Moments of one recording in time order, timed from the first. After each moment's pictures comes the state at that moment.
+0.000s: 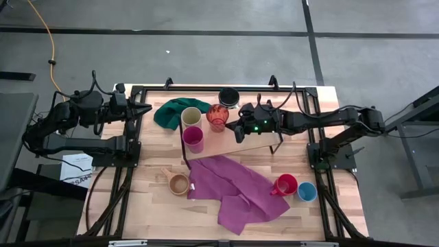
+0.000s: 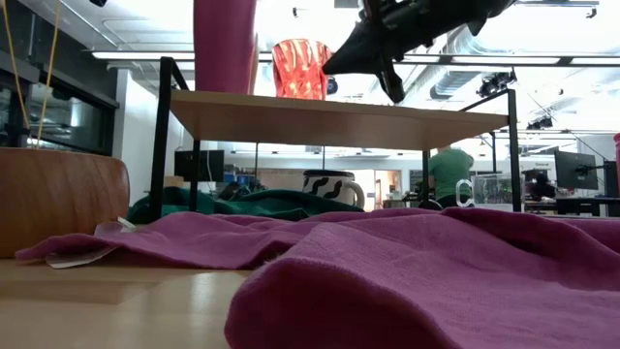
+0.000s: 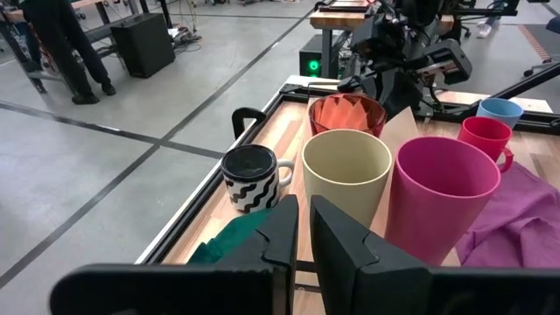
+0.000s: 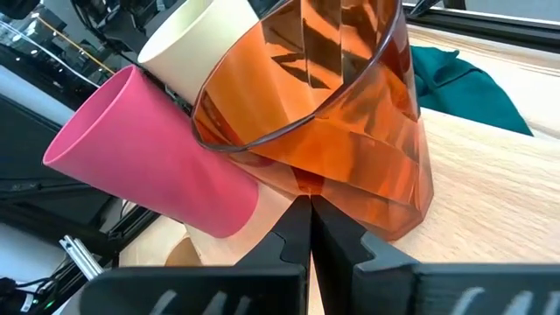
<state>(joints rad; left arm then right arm) 0.29 0.54 1.04 -0.84 -0.22 0.01 -0.11 1.42 0.95 0.09 0.05 0.65</state>
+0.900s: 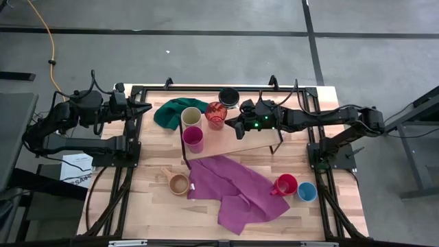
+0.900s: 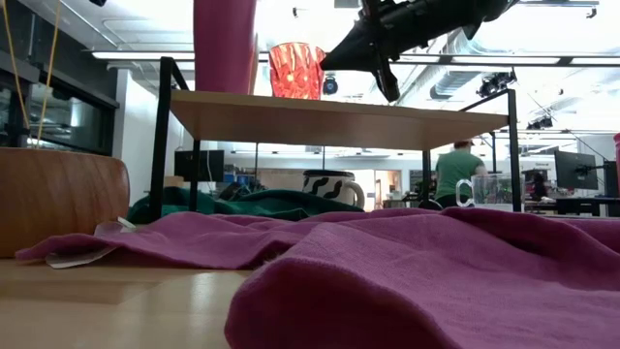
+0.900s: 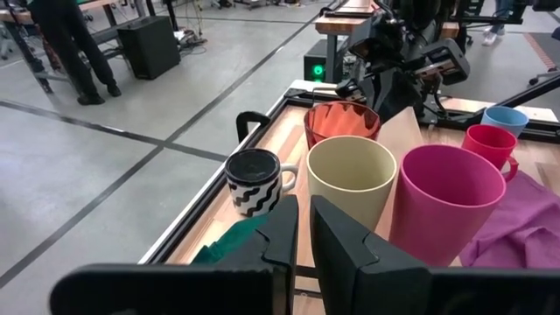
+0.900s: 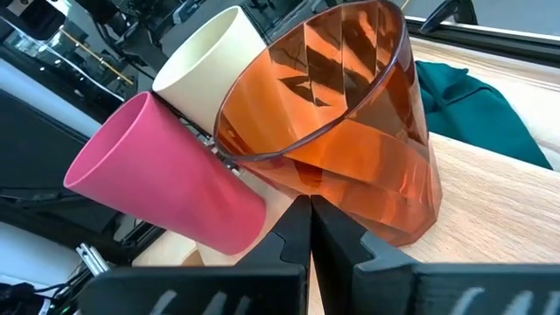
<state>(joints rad) 0.29 0.54 1.04 -0.83 -0.23 -0.01 -0.14 1.41 0.95 0.14 0.00 0.64</state>
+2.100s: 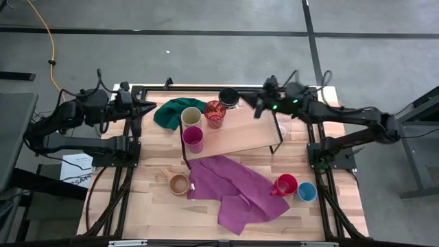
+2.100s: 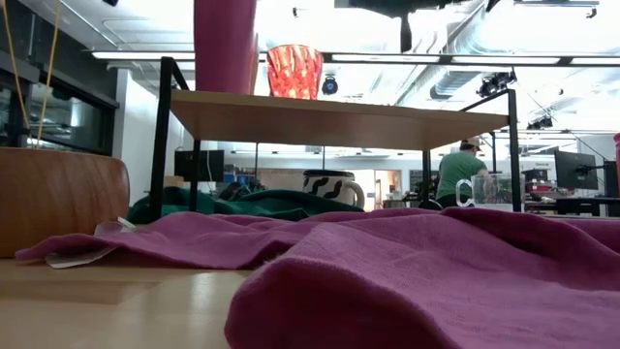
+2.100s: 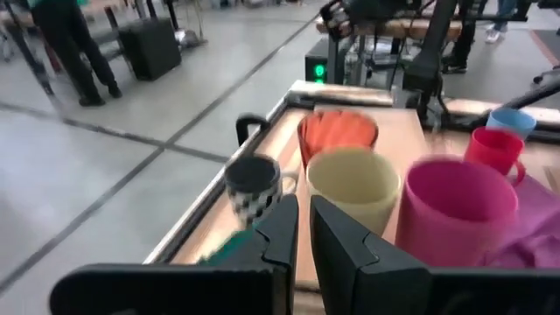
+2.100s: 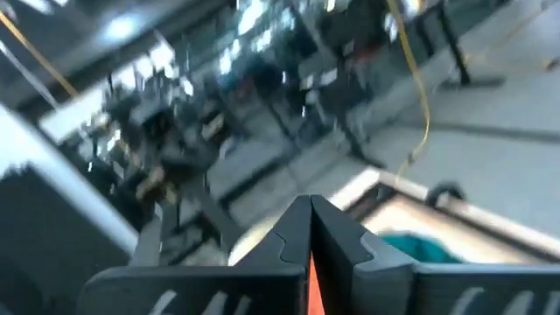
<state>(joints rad) 0.29 0.60 1.04 -0.76 -0.24 0.01 -0.28 1.18 0.95 0.28 0.00 0.54</state>
